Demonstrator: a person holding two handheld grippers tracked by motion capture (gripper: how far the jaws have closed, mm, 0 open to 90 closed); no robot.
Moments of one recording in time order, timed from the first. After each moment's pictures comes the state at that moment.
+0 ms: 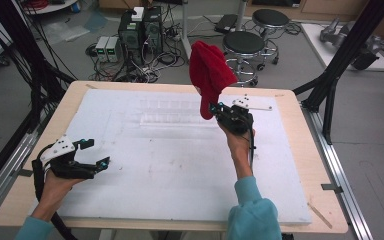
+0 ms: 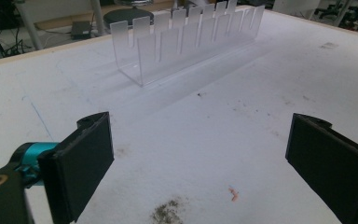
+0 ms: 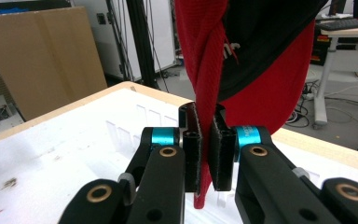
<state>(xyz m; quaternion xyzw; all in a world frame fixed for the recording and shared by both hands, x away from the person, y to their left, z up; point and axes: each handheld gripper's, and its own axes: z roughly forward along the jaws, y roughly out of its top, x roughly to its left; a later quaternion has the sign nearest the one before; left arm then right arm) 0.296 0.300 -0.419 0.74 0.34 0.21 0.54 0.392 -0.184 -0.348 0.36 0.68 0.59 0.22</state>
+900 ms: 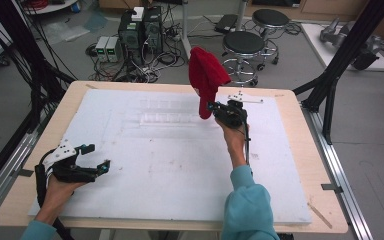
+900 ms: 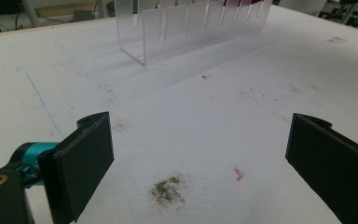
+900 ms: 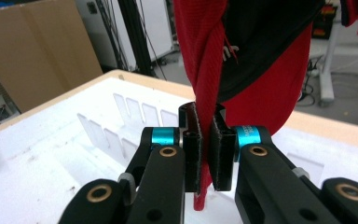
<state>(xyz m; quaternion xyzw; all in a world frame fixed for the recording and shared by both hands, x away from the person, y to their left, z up) 0.294 0.303 -0.439 0.74 0.36 0.20 0.54 0.435 -0.182 -0.378 0.39 0.69 0.57 0.19</state>
